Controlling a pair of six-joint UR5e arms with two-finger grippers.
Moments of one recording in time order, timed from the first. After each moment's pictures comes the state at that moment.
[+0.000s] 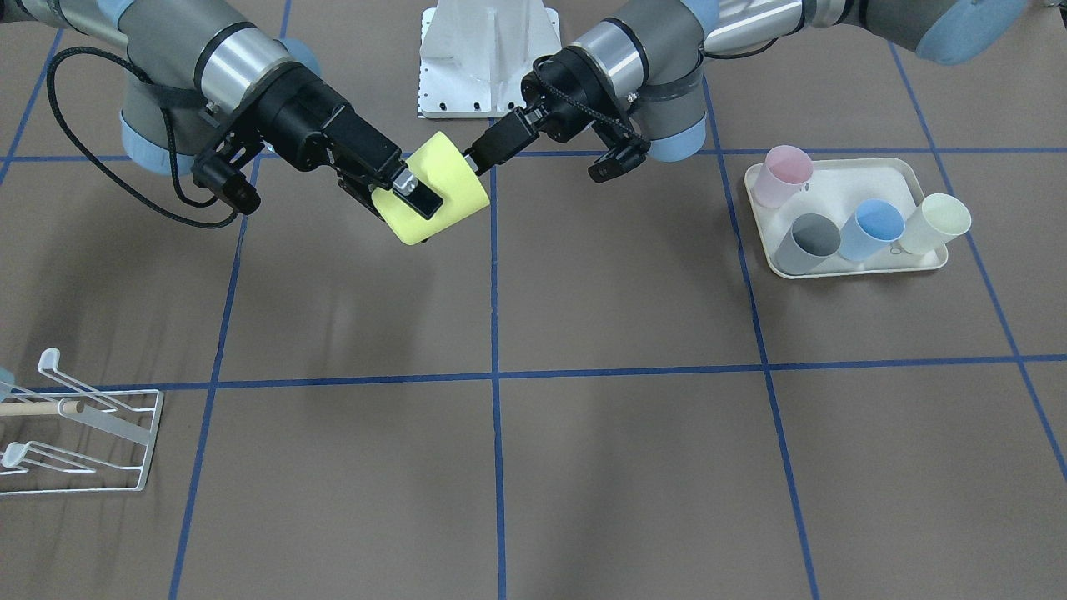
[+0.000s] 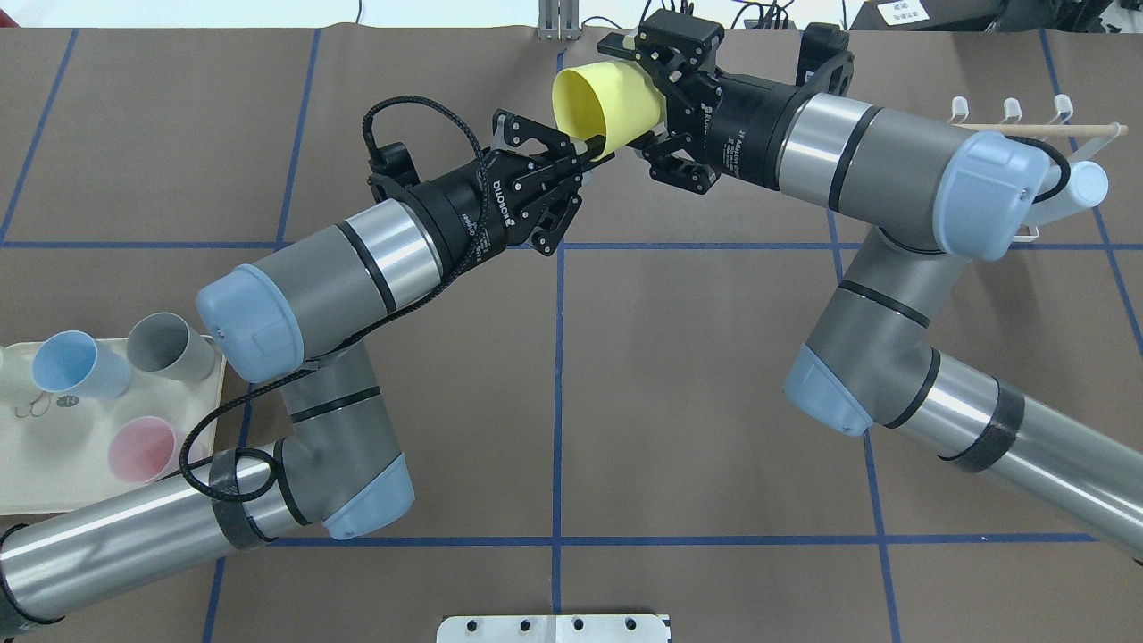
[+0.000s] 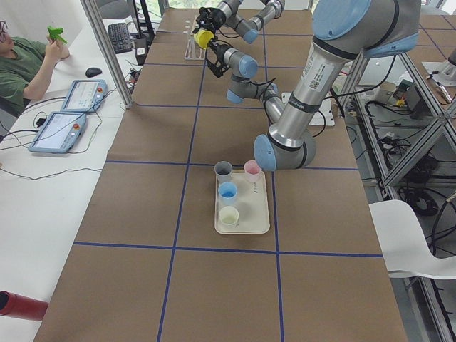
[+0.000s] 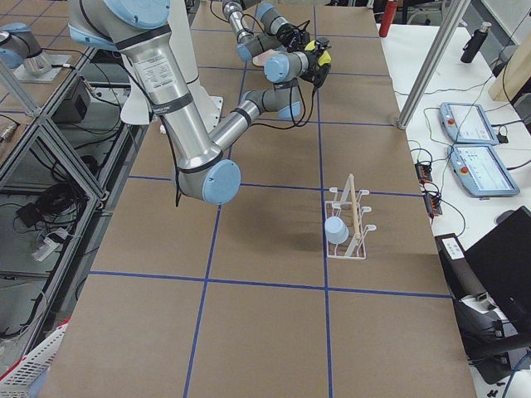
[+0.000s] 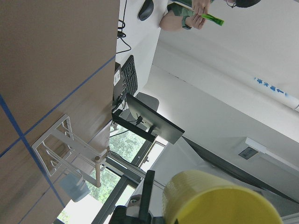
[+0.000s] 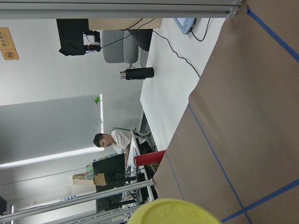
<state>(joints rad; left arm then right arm) -0.50 -2.23 -1.58 -2.97 -1.35 -2.47 0.71 -1.06 1.71 -0.35 1.62 2.18</state>
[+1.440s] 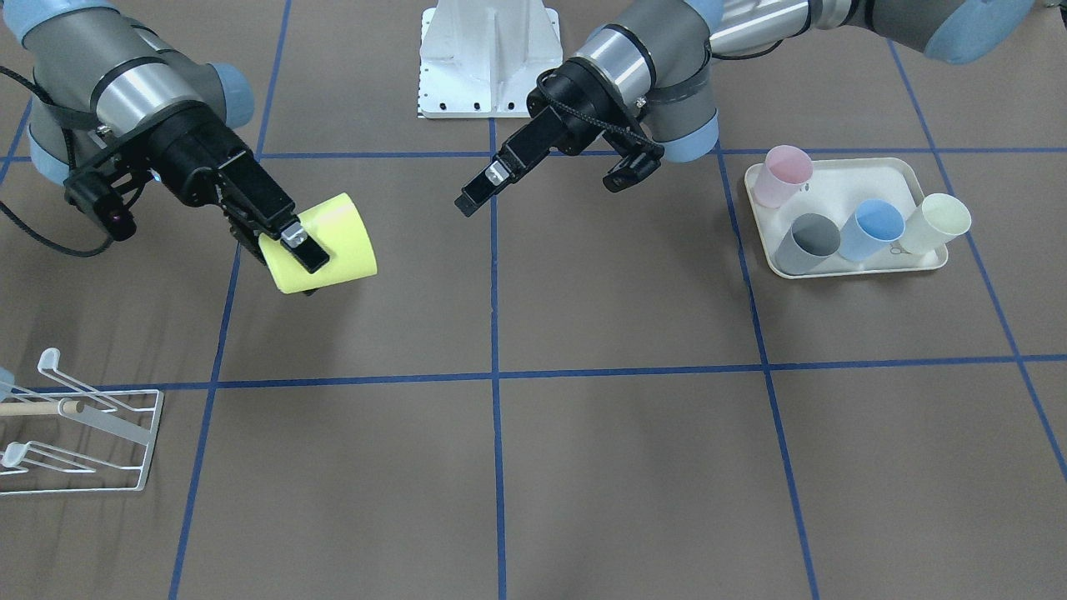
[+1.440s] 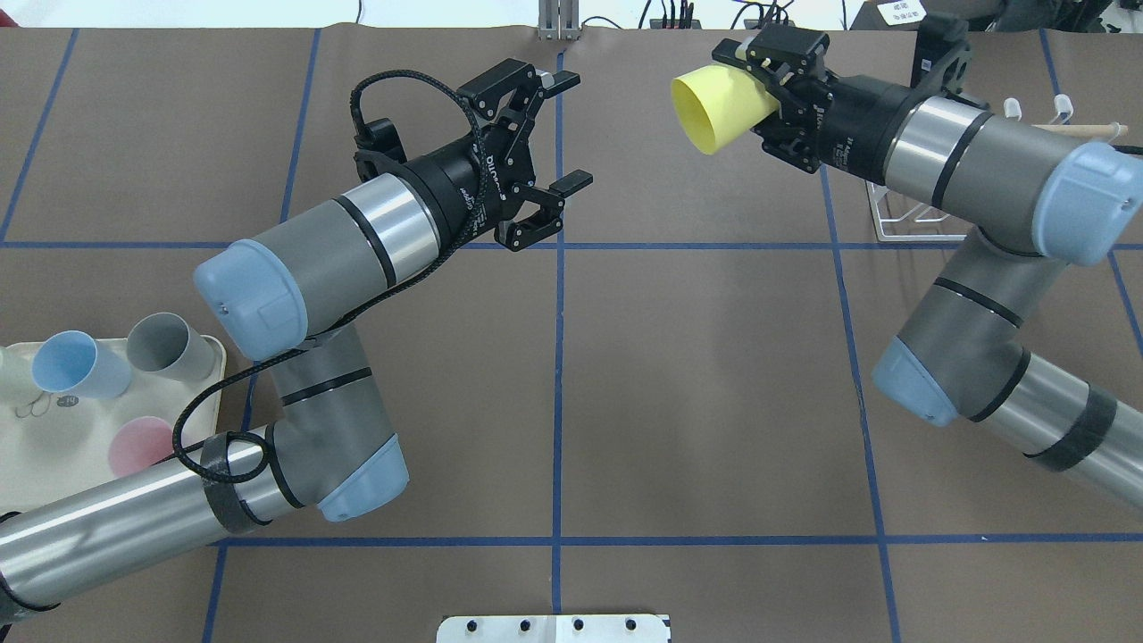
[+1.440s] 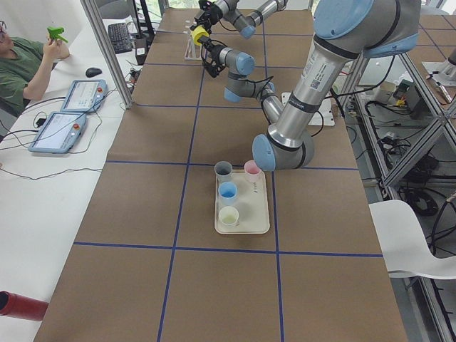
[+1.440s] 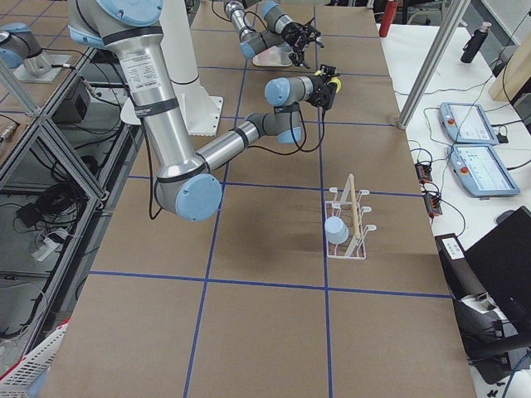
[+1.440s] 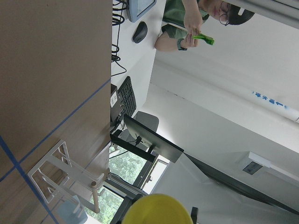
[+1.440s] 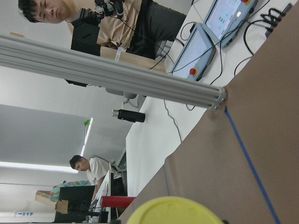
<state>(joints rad) -0.53 -2.23 -1.59 -2.87 -1.34 -2.41 0.79 -1.25 1.71 -0.29 1.56 1.89</state>
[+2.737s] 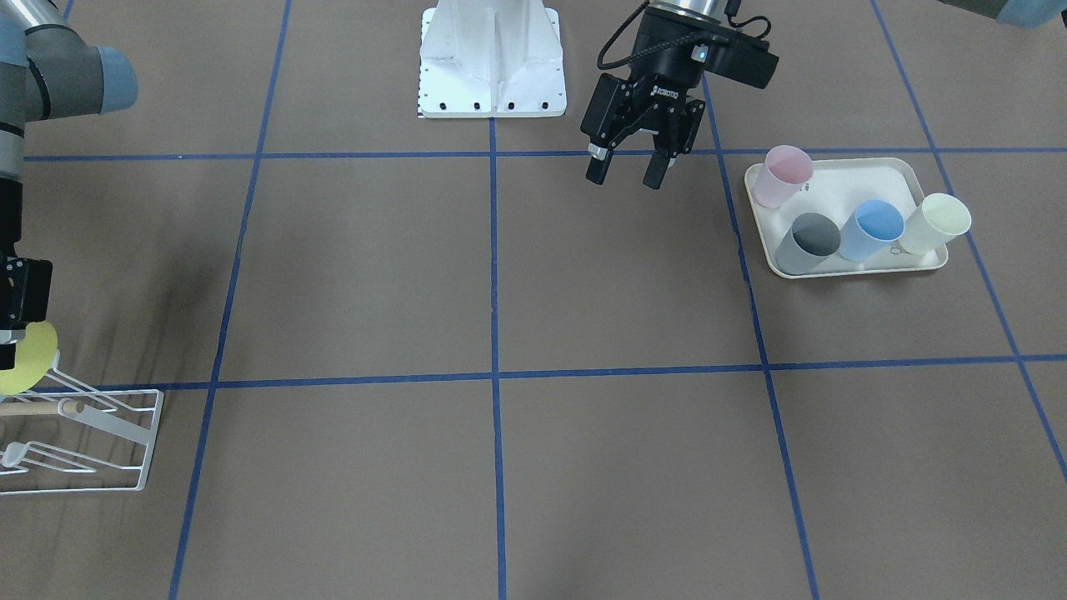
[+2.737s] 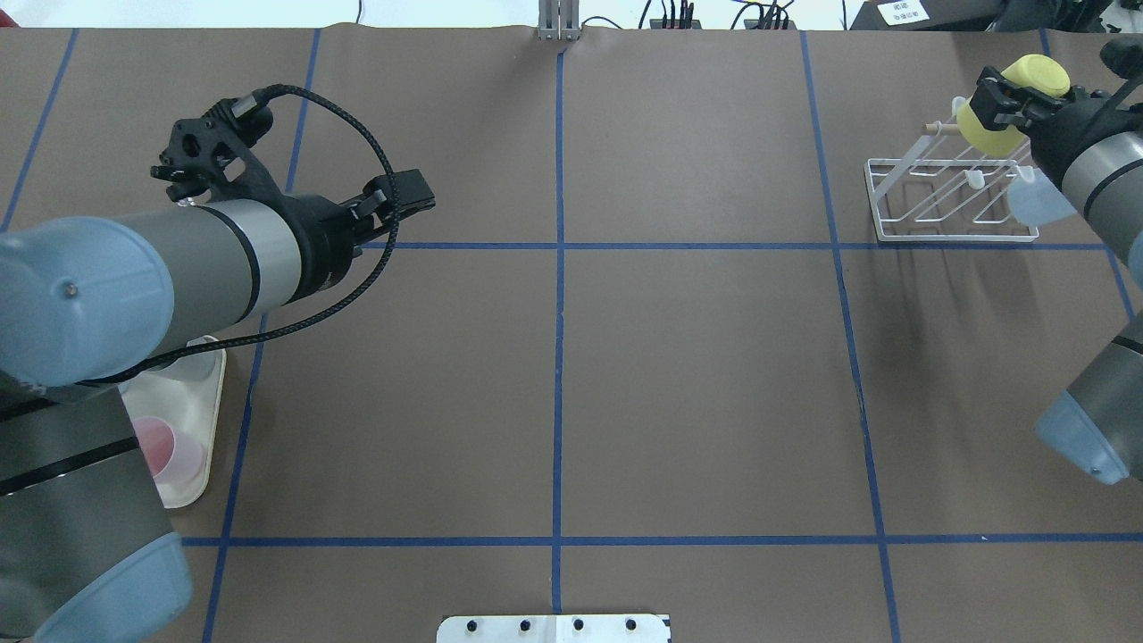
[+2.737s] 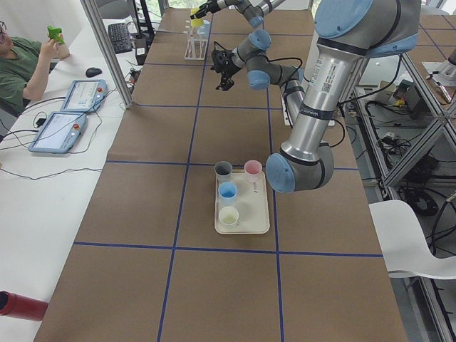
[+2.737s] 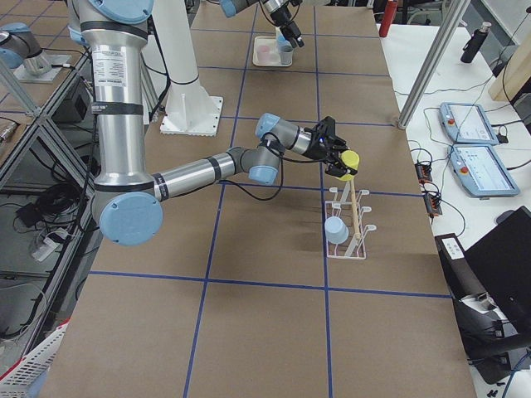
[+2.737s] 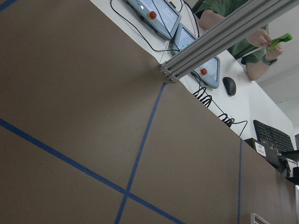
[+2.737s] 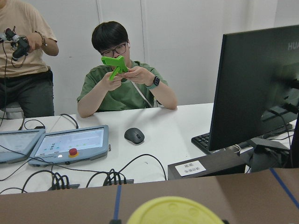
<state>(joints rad) -0.55 -1.99 -2.19 -1.69 -1.43 -1.65 0.88 -1.56 1.80 -0.63 1.12 1.00</state>
